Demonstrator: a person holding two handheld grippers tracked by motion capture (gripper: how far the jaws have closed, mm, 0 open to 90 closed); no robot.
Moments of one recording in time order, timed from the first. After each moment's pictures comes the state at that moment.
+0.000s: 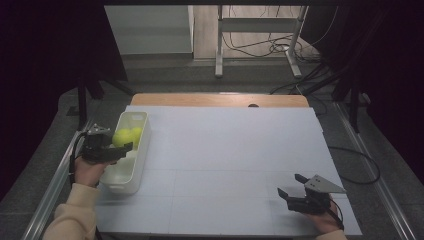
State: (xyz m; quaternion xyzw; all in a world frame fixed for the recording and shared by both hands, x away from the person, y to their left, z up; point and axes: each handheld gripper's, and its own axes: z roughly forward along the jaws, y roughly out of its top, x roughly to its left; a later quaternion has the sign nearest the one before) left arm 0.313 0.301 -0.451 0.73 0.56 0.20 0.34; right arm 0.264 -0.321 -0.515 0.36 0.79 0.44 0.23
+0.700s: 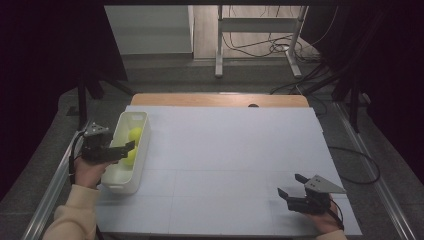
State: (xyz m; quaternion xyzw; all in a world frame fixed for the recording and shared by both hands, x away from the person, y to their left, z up) left arm 0.305 0.294 -0.442 0.72 0.54 0.21 0.39; right arm 0.264 -0.321 -0.515 0.36 0.79 0.44 0.23
